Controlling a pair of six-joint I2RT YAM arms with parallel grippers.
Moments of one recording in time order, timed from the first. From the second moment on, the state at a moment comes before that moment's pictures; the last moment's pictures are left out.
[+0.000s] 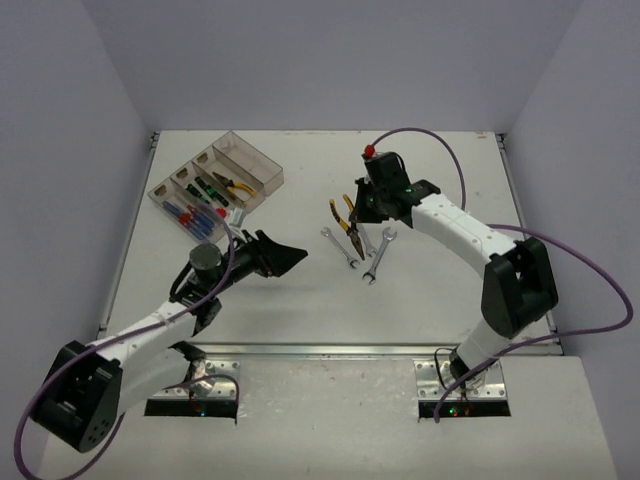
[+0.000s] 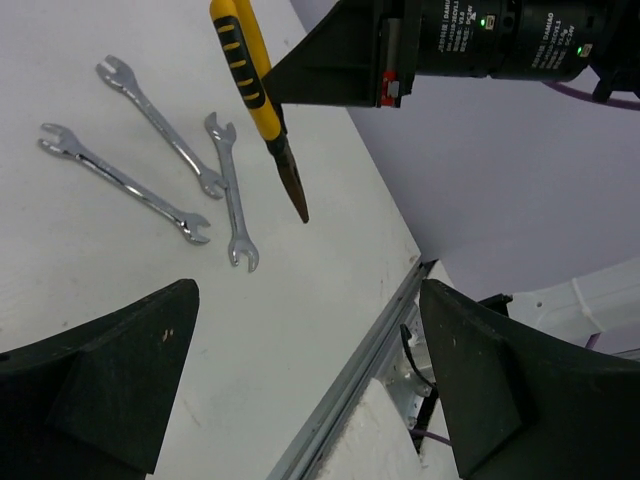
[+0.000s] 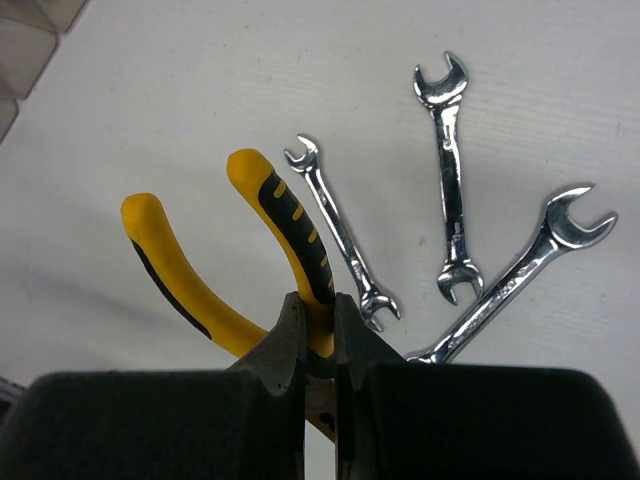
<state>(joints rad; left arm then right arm) -0.39 0.90 0.24 0.60 0.45 -0.84 0.51 1.68 1.28 -0.46 0.00 0.45</state>
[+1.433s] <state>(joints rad) -0.68 1.50 0.70 0.55 0.13 -0.75 0.55 1.42 1.16 -0.36 -0.12 0.55</state>
